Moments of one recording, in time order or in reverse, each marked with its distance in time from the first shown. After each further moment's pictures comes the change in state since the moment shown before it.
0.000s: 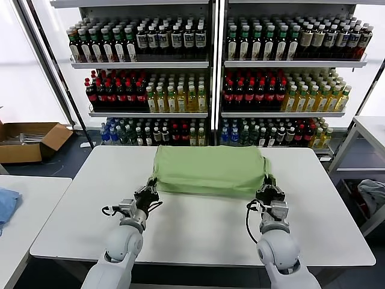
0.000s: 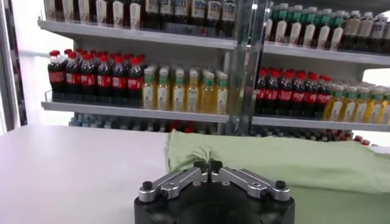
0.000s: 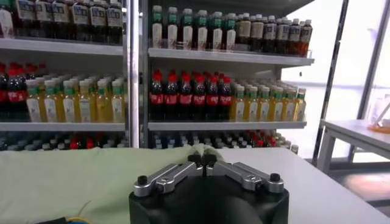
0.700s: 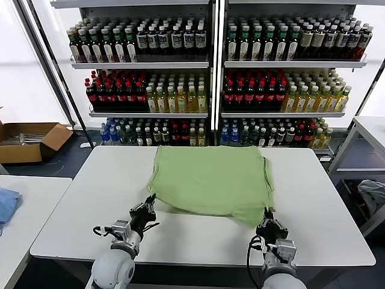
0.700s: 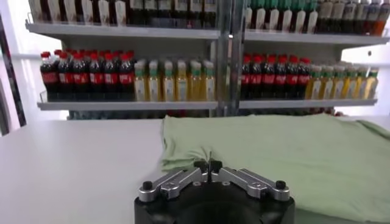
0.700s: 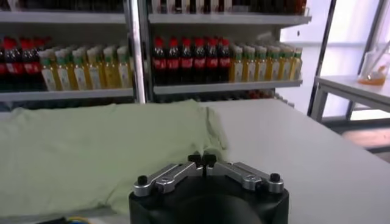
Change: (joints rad) left arm 0.228 0.029 -0.045 -0.226 0.064 -0.005 0.051; right arm -0.329 0.029 0.032 0.306 0.013 -0.009 0.032
